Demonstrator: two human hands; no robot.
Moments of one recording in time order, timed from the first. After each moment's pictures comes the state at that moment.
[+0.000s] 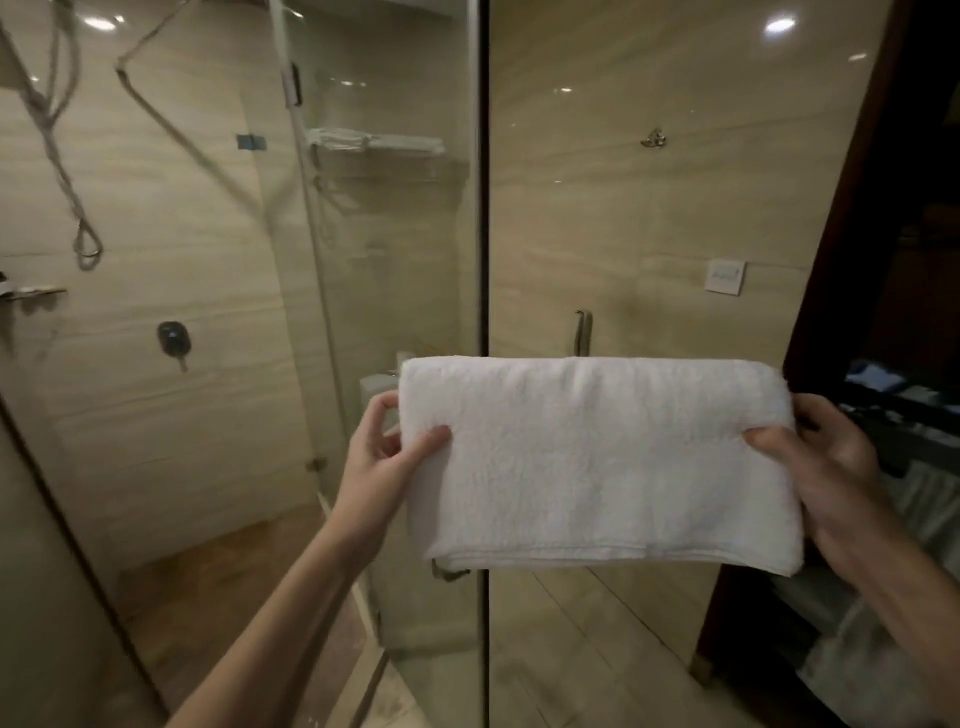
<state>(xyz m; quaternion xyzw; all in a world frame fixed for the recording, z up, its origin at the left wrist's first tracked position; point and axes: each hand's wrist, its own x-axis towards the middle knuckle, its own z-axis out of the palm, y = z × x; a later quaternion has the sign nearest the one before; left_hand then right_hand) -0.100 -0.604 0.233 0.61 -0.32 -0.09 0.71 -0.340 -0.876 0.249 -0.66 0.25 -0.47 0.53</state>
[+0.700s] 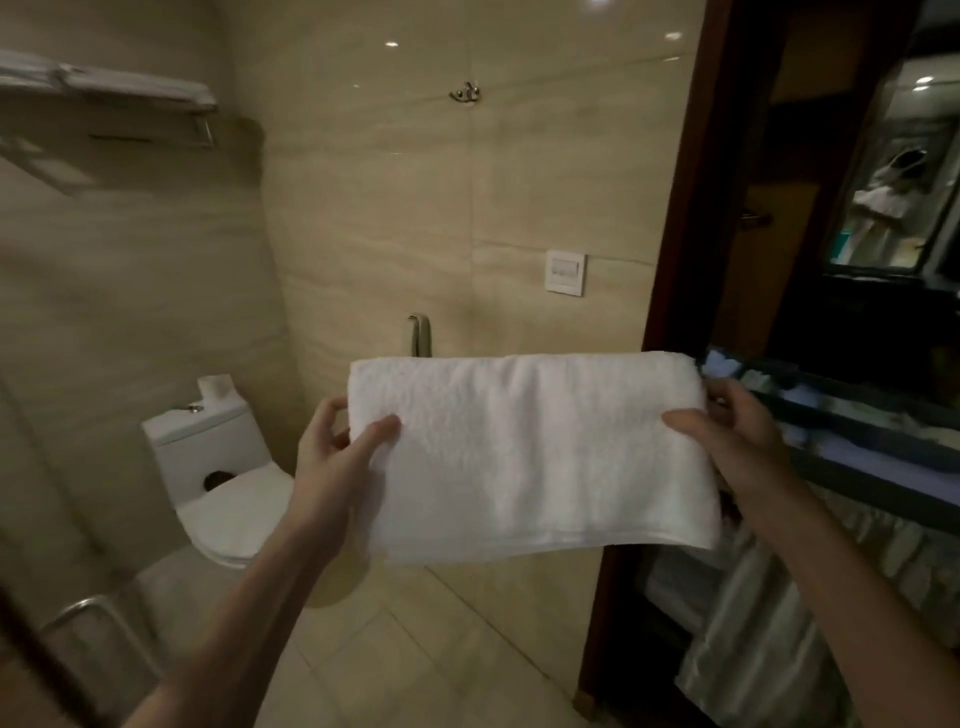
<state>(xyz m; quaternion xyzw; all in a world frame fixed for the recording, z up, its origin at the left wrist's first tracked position) -0.001 -1.015 0.206 0.60 -0.30 -0.16 0.73 -0.282 -1.217 0.239 -0.65 0.35 -0.48 0.48</state>
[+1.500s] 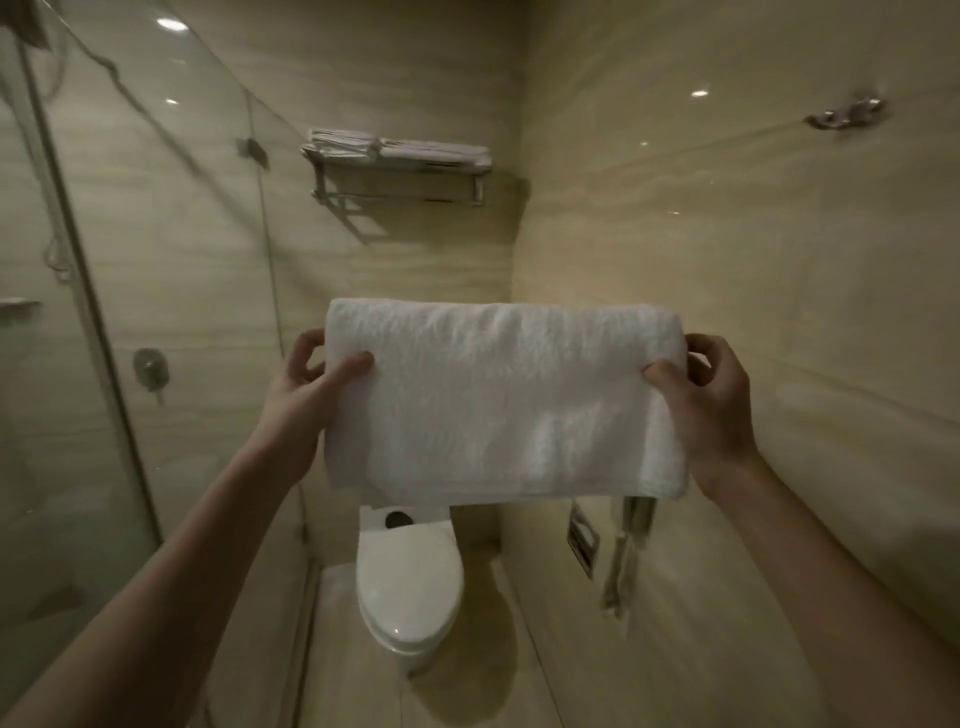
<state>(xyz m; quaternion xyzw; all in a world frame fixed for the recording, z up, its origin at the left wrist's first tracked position) 0.343 -1.080 0.301 0.63 -0.19 0.10 0.74 0.205 -1.405 0.321 -0.70 0.08 -0.43 0.57</state>
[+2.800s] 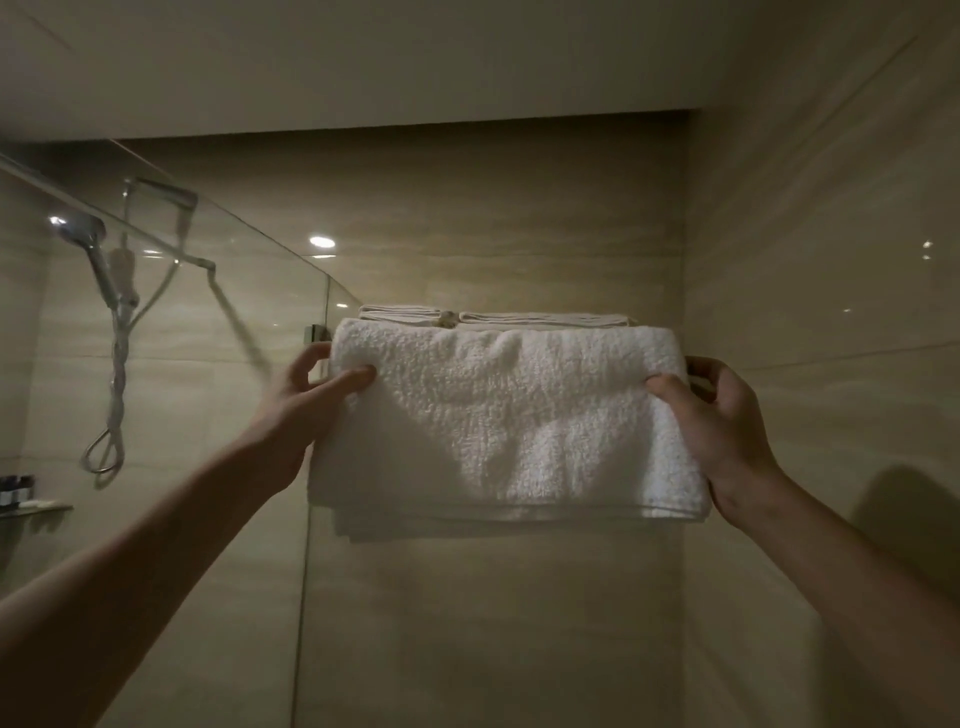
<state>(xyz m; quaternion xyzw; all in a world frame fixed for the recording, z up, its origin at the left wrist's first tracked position) 0.927 -1.187 0.509 0.64 -0.18 0.32 0.67 0.907 -1.547 0.510 -0.65 -0.14 -0.39 0.63</state>
